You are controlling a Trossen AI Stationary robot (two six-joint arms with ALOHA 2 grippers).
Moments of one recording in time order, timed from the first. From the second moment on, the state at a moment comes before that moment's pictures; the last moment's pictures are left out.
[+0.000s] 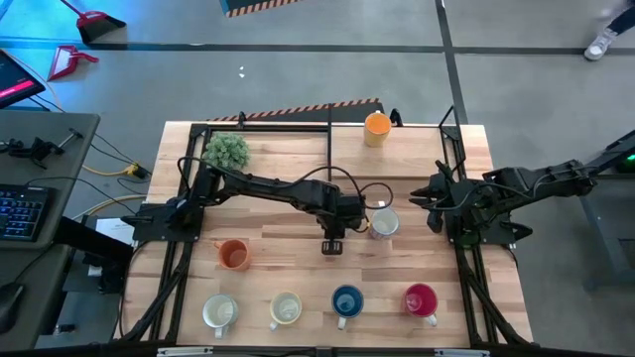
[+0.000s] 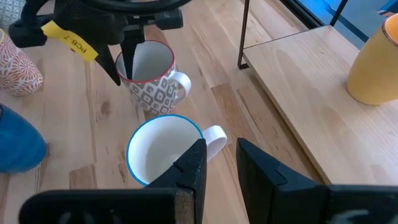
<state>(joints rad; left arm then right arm) -0.06 2.19 1.92 -0.93 0.08 0.00 0.25 0.59 0.73 -0.86 0.41 0.41</state>
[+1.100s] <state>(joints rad) 0.01 2.07 2.19 -1.57 -0.23 0.01 0.25 0.94 0.73 -0.38 0.29 0.31</state>
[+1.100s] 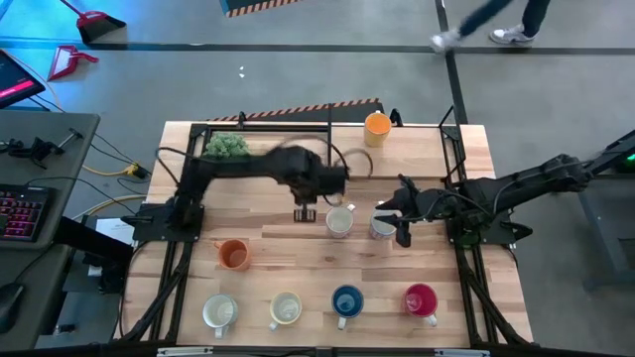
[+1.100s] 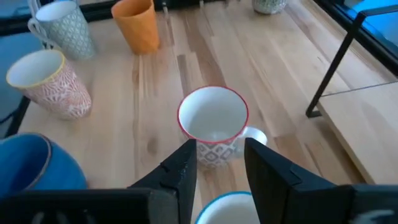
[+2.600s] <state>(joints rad) -0.07 0.85 0.84 -0.52 -0.19 -0.18 0.19 1.74 1.36 -0.67 0.15 0.25</state>
